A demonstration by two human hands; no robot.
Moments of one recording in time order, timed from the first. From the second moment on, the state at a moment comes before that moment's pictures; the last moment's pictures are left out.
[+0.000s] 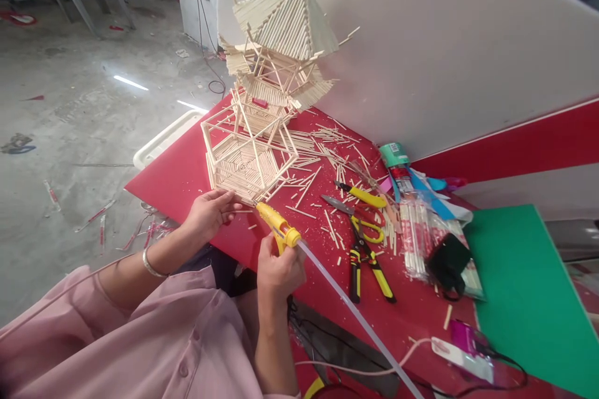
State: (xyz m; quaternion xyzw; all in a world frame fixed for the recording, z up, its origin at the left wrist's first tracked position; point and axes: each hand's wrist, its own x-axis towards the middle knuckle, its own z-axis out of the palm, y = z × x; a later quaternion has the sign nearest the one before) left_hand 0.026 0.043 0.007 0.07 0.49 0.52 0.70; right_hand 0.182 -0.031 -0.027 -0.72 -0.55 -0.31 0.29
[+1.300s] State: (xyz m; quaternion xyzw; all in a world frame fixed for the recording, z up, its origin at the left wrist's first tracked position) left_hand 0.031 0.042 0.006 0.10 0.50 0.54 0.67; right_hand 0.183 -0.029 -0.031 -0.70 -0.57 -0.31 0.28
